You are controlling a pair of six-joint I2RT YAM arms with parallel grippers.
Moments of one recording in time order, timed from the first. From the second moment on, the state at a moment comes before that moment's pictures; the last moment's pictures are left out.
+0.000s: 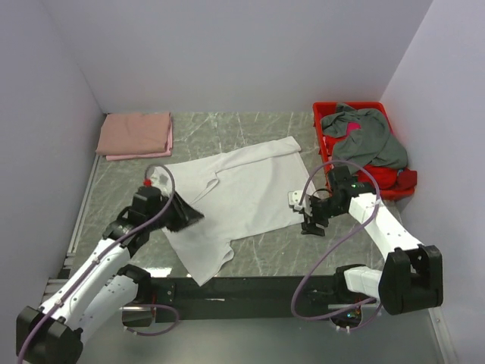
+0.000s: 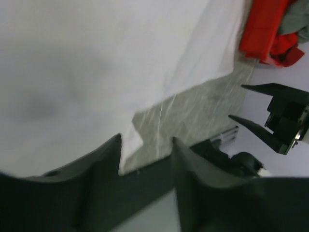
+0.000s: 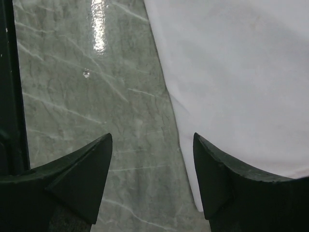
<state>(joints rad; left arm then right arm) -0.37 0.76 0.53 -0.37 0.29 -0.95 0.14 1.21 0.78 -0.94 -0.72 -1.37</state>
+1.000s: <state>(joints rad) -0.97 1.11 0.47 -0.79 0.17 -1.61 0.21 1.18 0.75 -0.57 -0.72 -0.99</state>
